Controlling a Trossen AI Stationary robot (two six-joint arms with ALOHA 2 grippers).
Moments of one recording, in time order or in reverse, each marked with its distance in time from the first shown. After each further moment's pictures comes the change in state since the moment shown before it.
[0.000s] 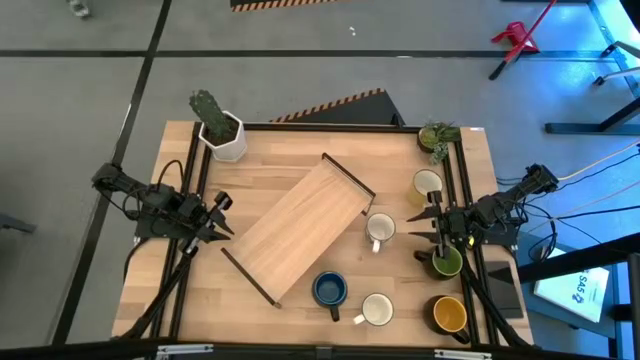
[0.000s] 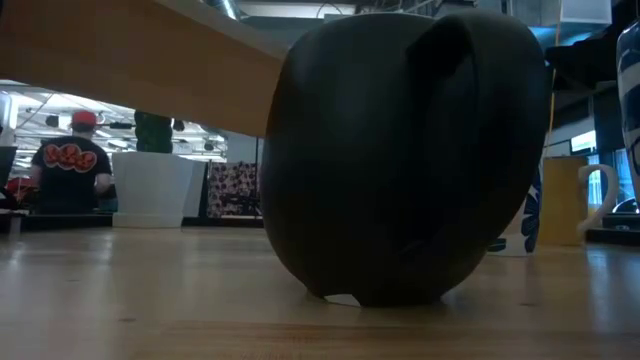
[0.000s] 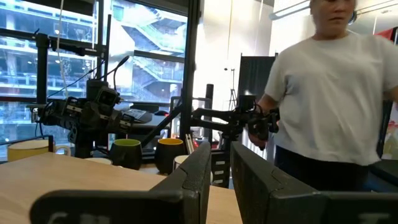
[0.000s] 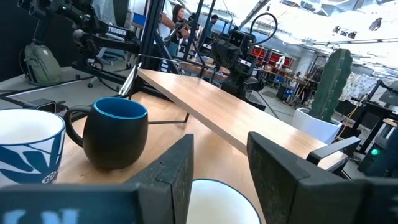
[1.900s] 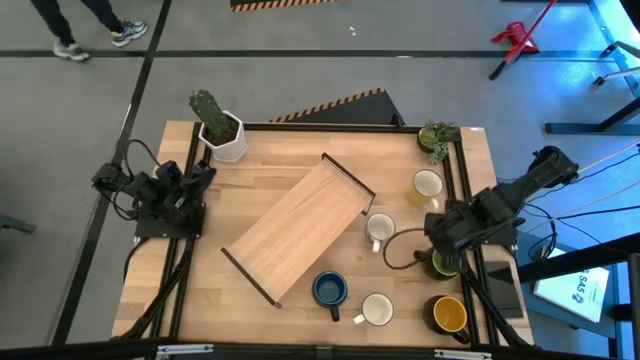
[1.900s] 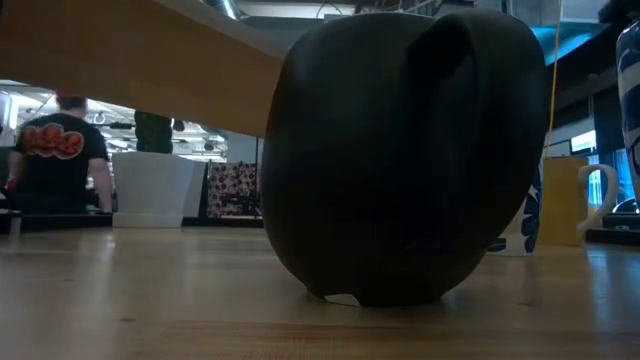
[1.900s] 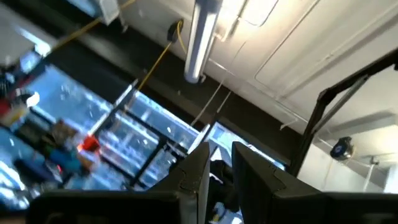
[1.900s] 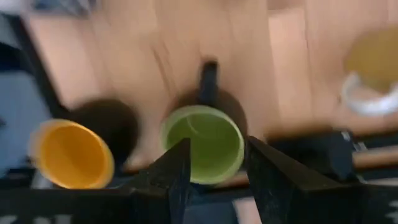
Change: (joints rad) left arm 0.000 0.000 0.012 0.510 -0.586 -0.136; right arm 0.038 1.167 1.212 -1.588 -0.433 1.111
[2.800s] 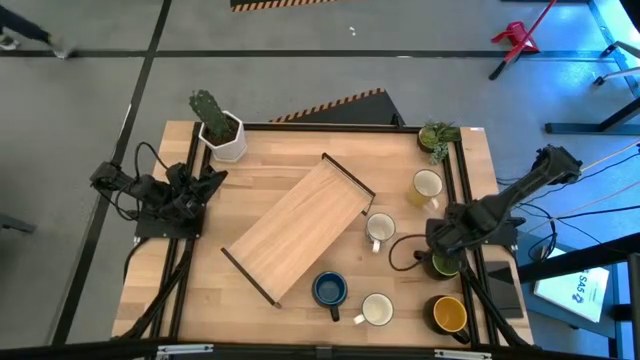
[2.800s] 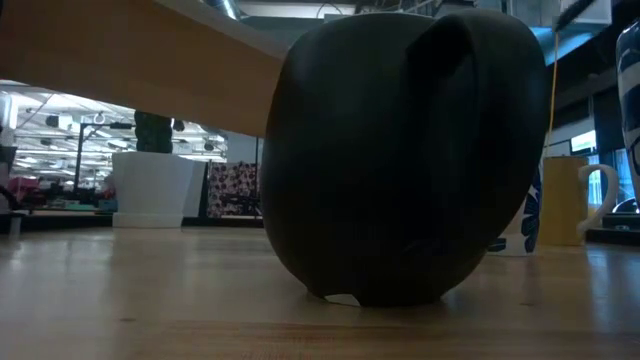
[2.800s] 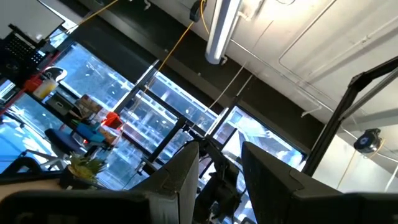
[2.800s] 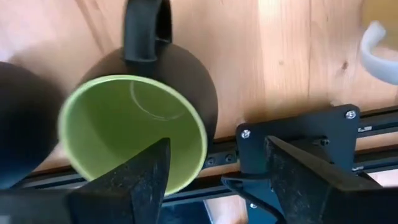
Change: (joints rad) left arm 0.000 0.029 0.001 -0.097 -0.077 -0.072; right arm 0.002 -0.102 -0.365 0.145 -0.014 -0.013
